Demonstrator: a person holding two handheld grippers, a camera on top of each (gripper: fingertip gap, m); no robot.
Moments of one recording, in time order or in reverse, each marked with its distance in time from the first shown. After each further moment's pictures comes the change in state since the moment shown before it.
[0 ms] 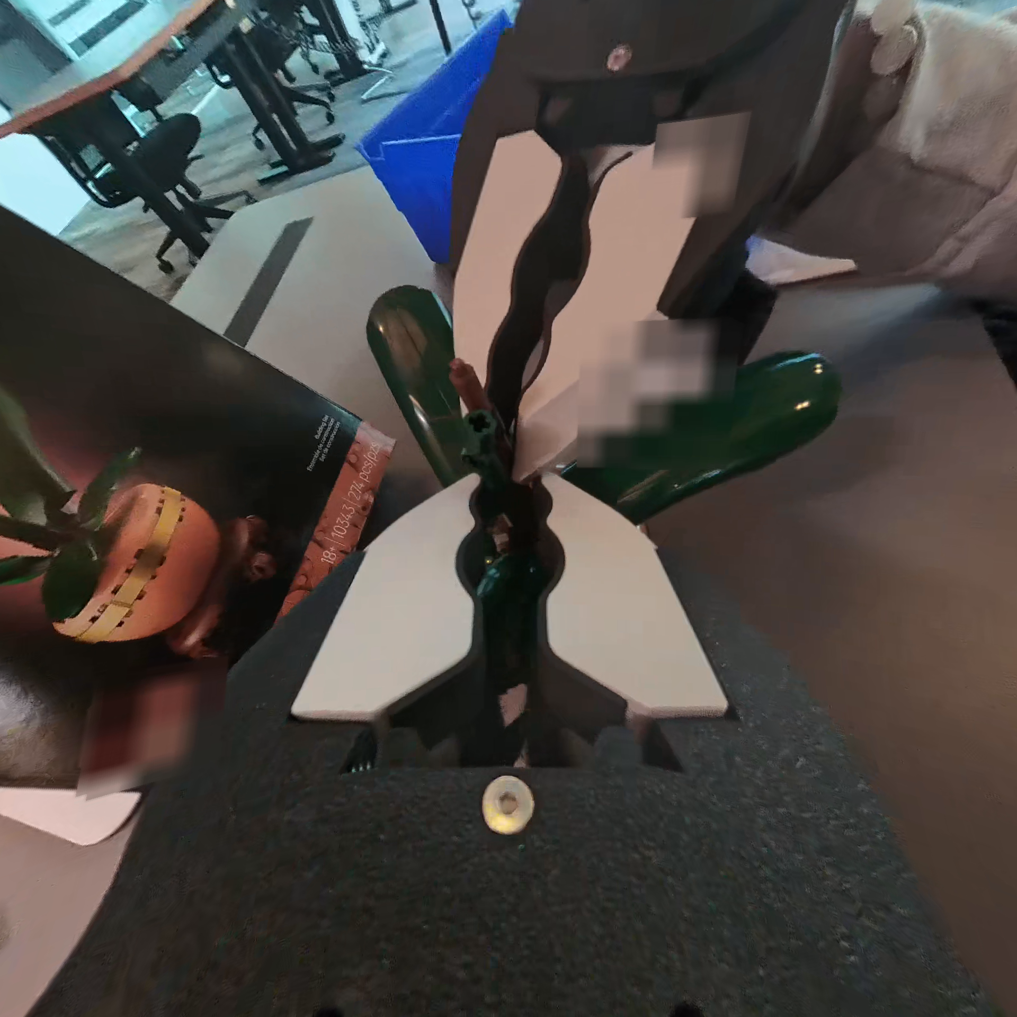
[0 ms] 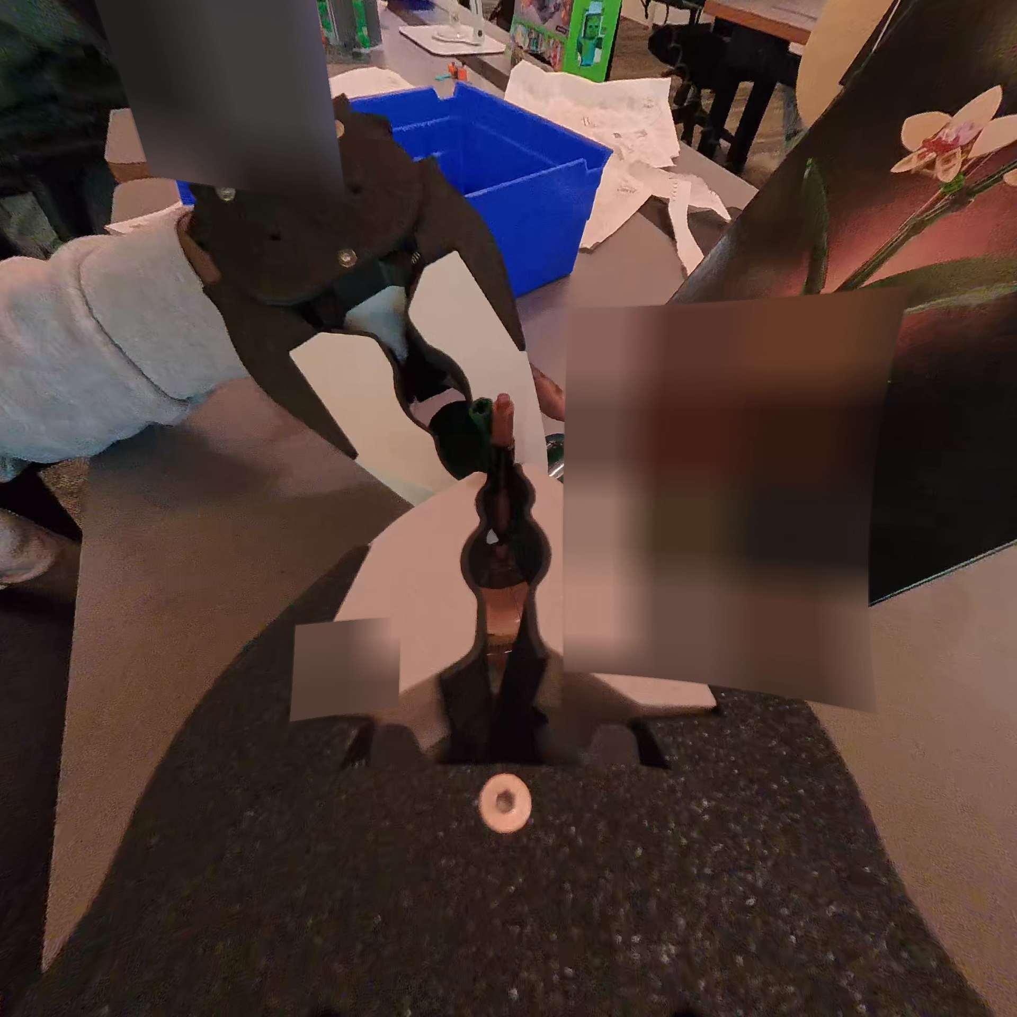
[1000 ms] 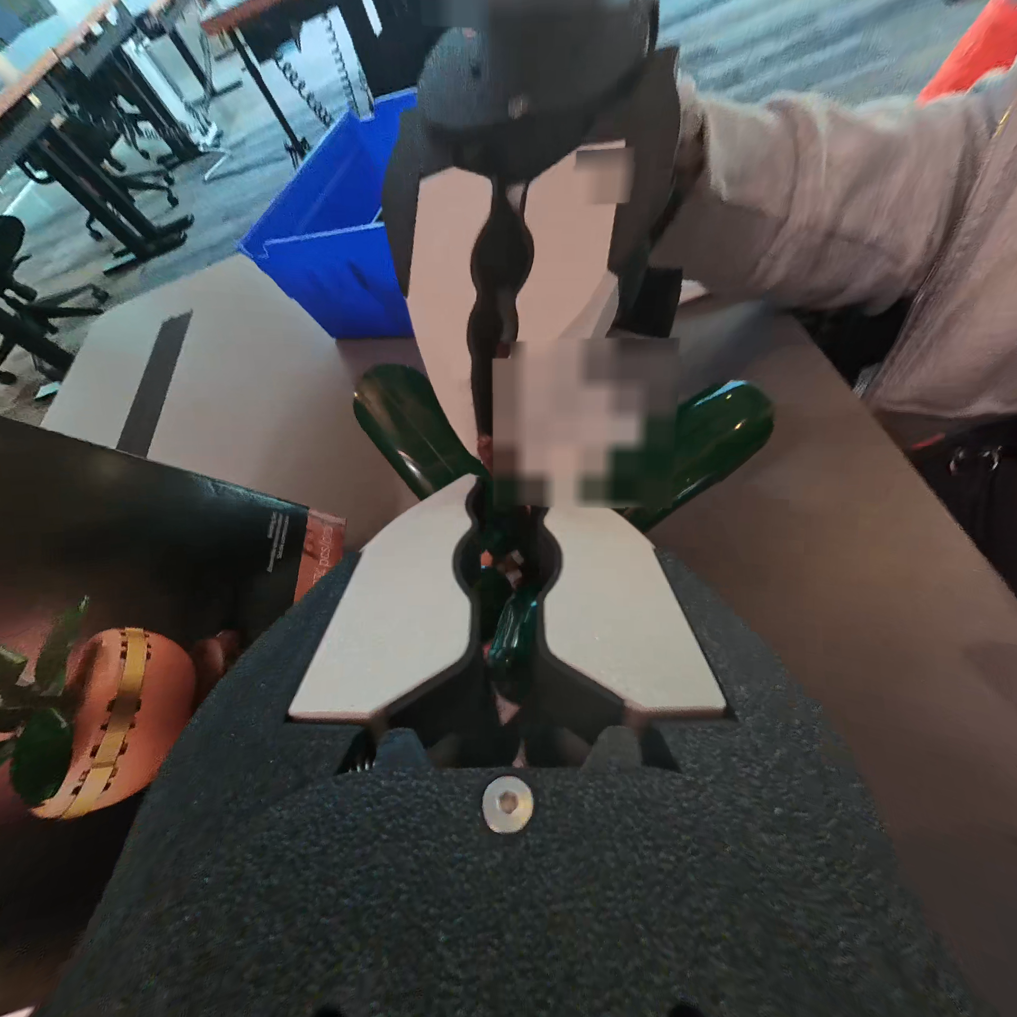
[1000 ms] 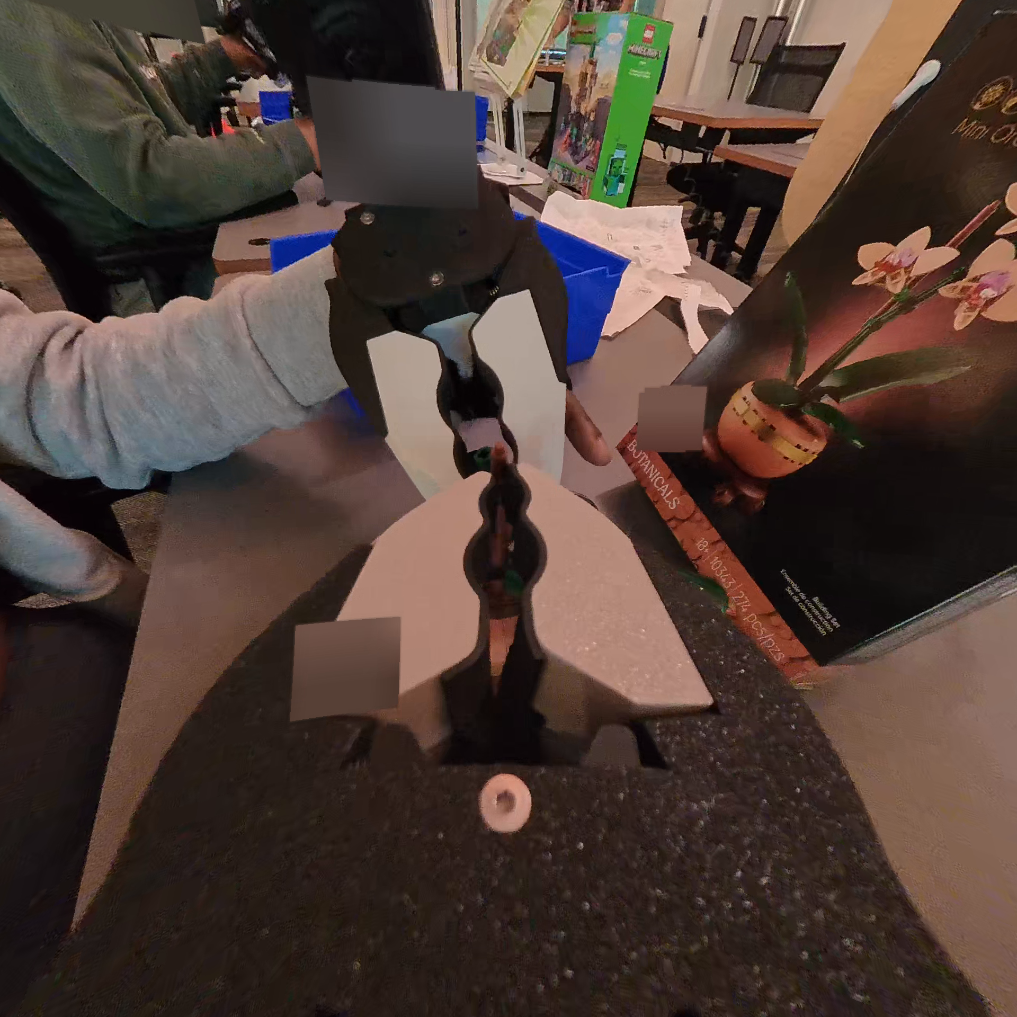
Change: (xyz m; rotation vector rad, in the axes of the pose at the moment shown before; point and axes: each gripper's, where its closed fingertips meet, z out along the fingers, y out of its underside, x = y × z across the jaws) left arm 0.012 -0.023 -0.006 0.056 0.264 0.122; right arm -0.009 -0.020 -0.024 0.162 -0.067 -0.021
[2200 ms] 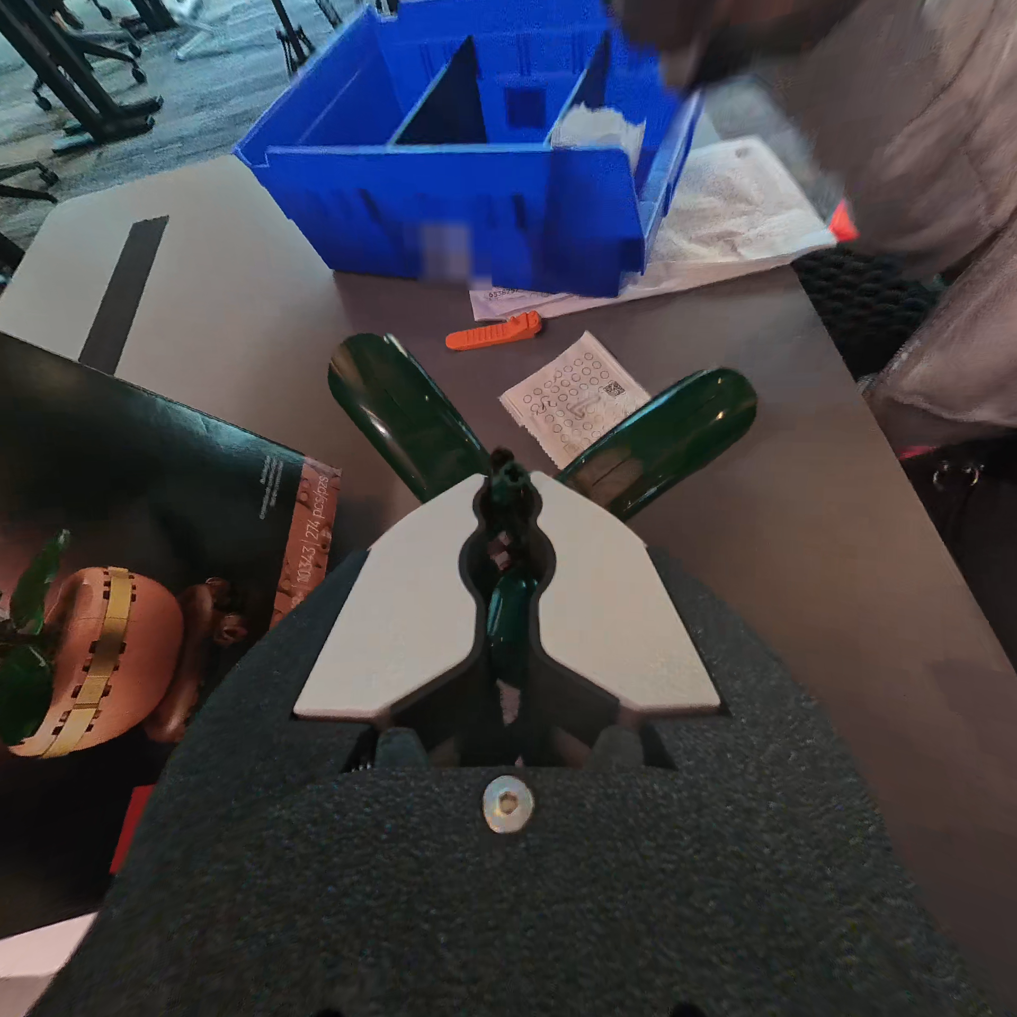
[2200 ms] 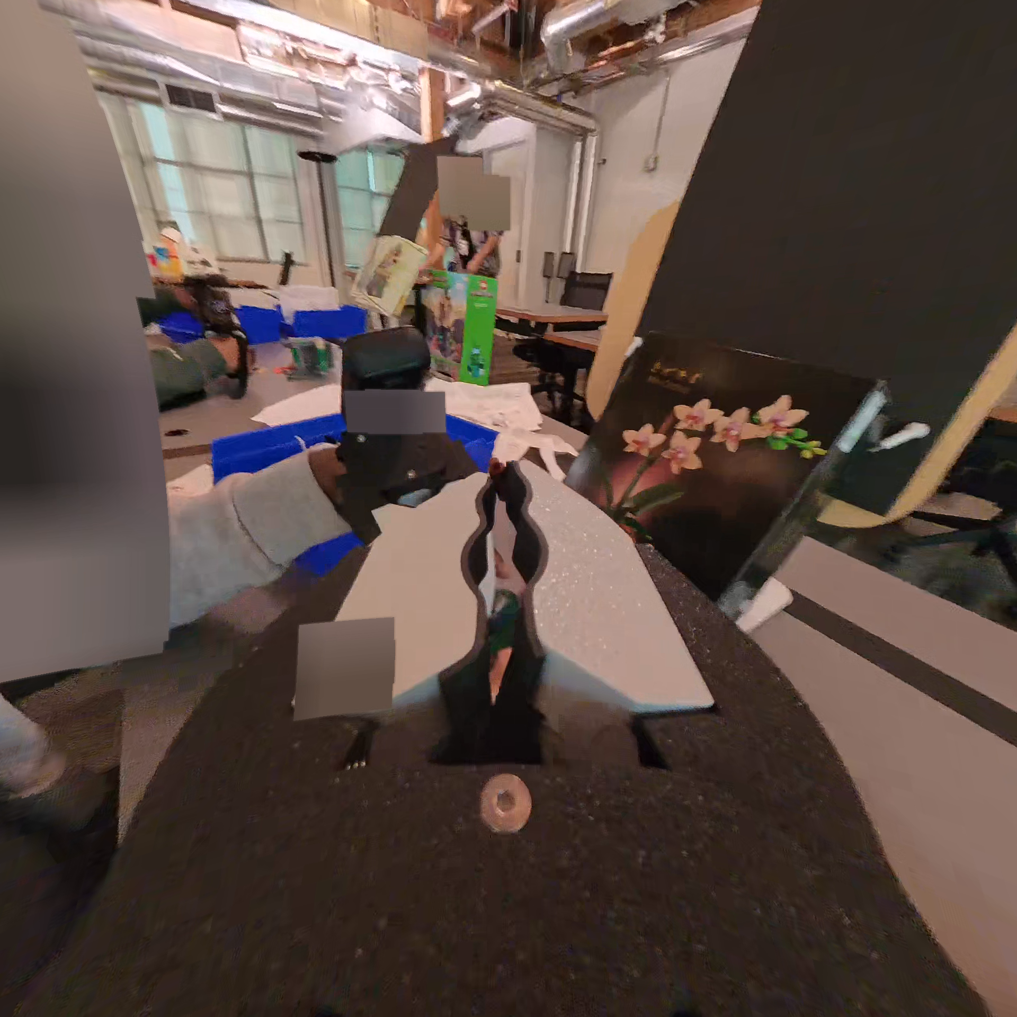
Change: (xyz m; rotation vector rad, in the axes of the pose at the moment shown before) left arm -0.010 0.007 -0.002 -0.076 -0.004 -0.128; right arm 0.011 -0.080 -0.086 0.295 0.278 0.006
